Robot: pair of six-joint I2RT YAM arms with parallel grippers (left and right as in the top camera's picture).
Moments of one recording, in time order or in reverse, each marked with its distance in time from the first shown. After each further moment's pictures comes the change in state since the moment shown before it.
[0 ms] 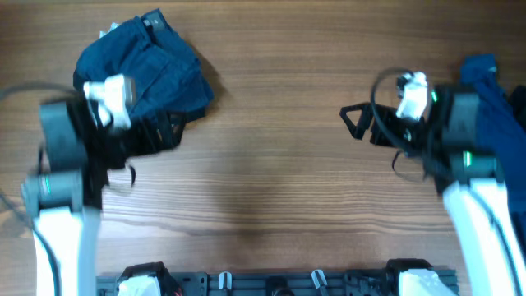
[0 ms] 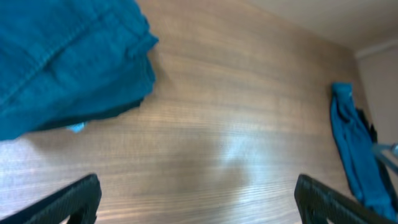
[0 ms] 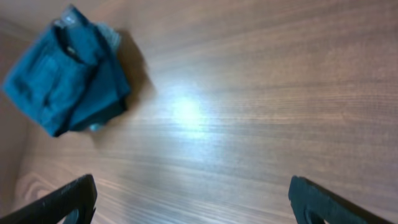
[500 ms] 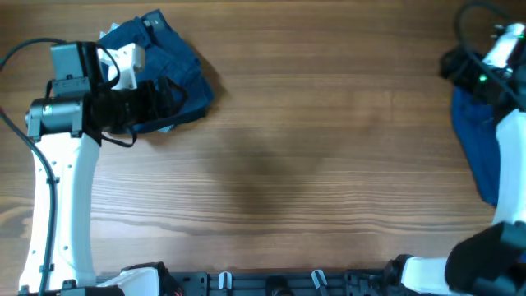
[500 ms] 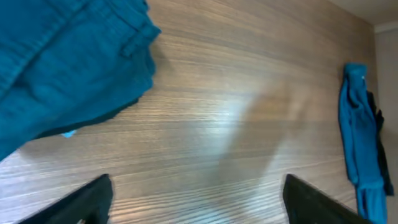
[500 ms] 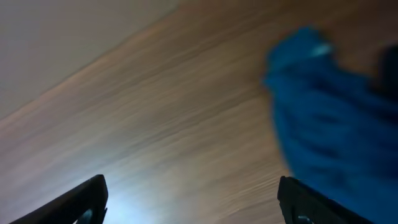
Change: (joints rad) left arm -0.027 0.335 0.238 -0.116 0.016 0.053; right arm -0.396 0.384 0.335 0.103 0.321 -0.078
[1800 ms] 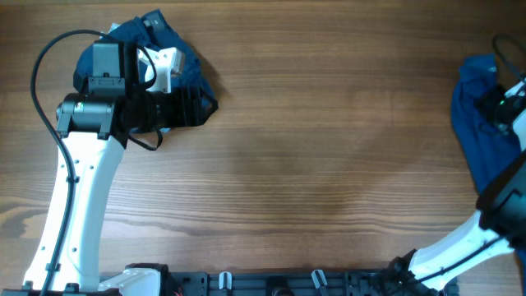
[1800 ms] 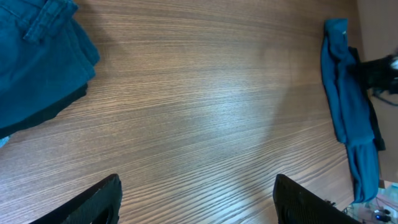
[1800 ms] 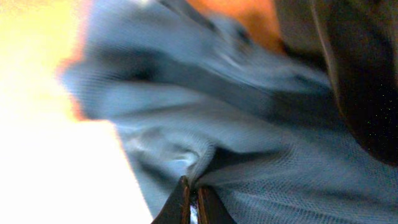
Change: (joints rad) left arm -0.164 0.000 0.000 -0.002 0.007 0.005; right arm -0.236 0.409 0.003 0.230 -0.012 0.033
